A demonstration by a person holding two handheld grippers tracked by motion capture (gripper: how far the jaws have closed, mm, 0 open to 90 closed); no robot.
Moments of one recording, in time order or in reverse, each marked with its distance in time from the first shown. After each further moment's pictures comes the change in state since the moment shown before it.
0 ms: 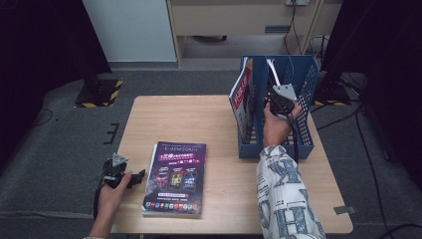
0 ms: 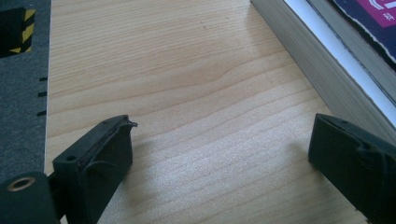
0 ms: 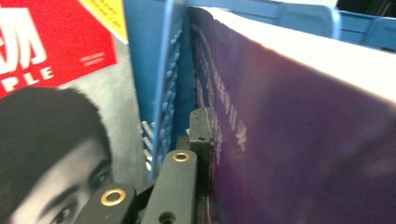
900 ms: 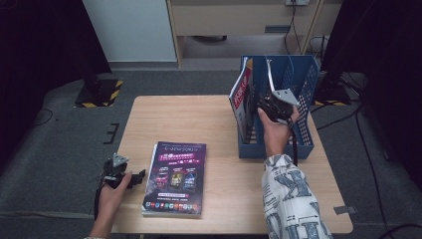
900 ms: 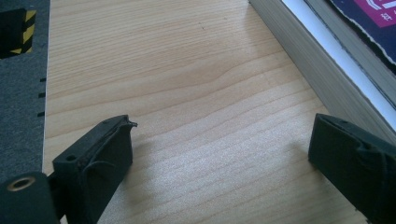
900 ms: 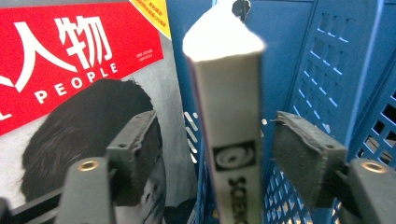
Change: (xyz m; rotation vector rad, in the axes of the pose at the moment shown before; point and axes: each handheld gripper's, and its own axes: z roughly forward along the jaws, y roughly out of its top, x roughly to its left) left arm -0.001 0.000 0.000 0.001 0.001 0.003; right arm 0.005 -0.005 -0.017 0.009 0.134 0.090
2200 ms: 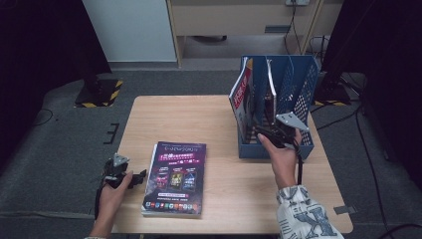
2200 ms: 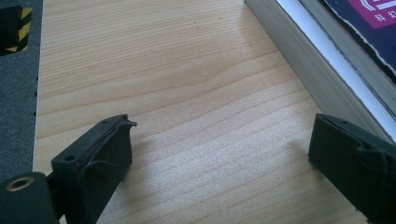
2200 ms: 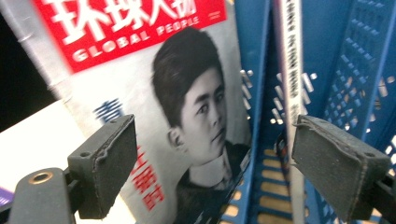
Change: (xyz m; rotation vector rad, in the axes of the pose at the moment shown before) left arm -0.002 0.001 0.001 0.003 -0.009 -0.006; right arm 0.004 -0.034 -0.068 0.024 0.215 0.055
